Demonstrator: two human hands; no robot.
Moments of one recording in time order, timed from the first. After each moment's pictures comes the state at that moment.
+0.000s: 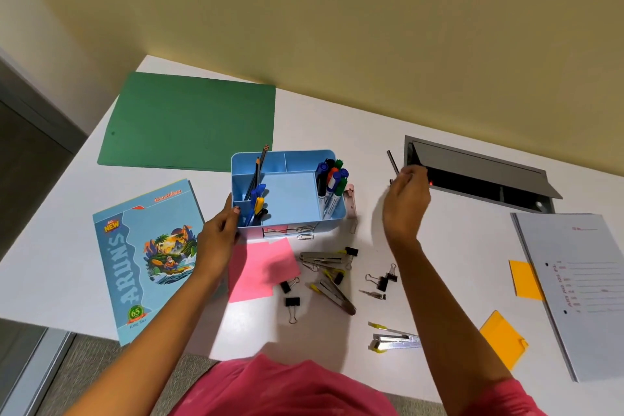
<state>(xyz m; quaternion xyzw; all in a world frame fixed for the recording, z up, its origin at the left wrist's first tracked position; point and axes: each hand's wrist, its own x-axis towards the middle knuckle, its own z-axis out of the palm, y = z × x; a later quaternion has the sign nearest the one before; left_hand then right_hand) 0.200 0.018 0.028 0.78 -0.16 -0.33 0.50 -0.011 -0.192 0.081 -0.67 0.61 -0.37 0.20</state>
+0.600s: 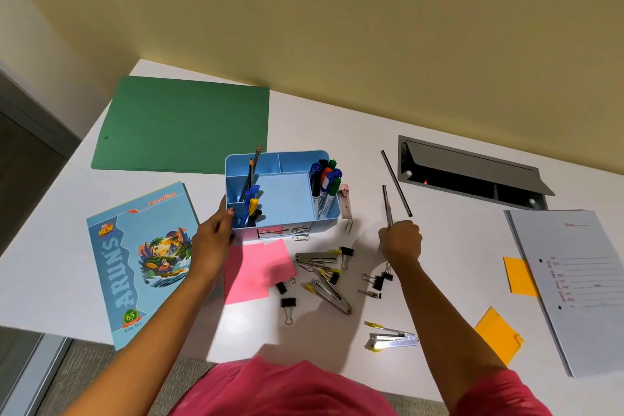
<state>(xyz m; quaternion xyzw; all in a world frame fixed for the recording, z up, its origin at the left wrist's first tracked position) 0.195 0.017 0.039 0.78 -0.15 -0.33 0.50 -0.060 -0.188 0.011 -0.61 0.76 0.01 0.22</state>
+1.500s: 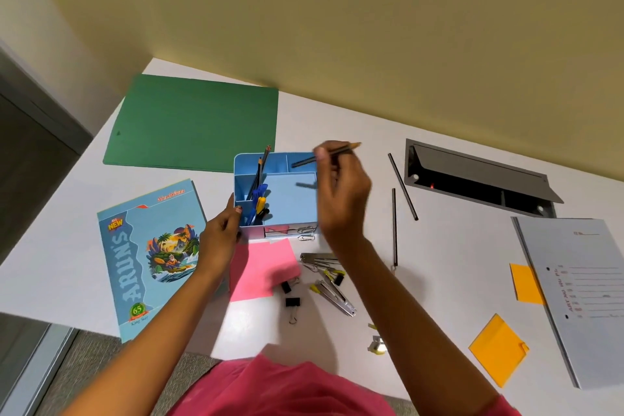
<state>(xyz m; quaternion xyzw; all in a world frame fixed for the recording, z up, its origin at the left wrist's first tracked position) 0.194 0.017 0.044 0.79 -0.15 -0.33 0.49 0.072 -0.107 0.152 -0.75 0.37 -0.45 0.30</state>
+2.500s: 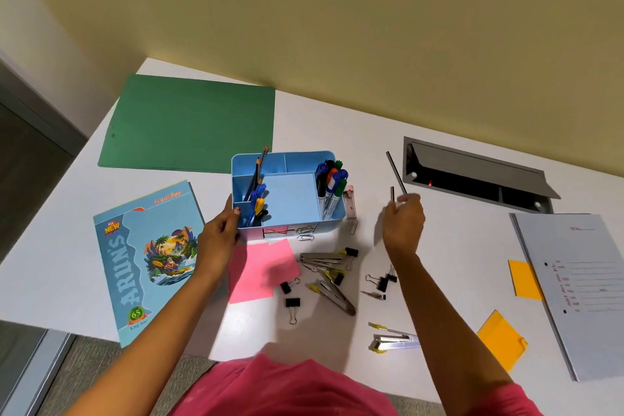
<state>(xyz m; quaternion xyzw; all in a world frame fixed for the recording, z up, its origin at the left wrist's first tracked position) 0.198 0.017 0.037 0.79 -0.16 -0.33 0.49 -0.035 -0.185 0.043 -0.63 0.69 -0.25 0.26</state>
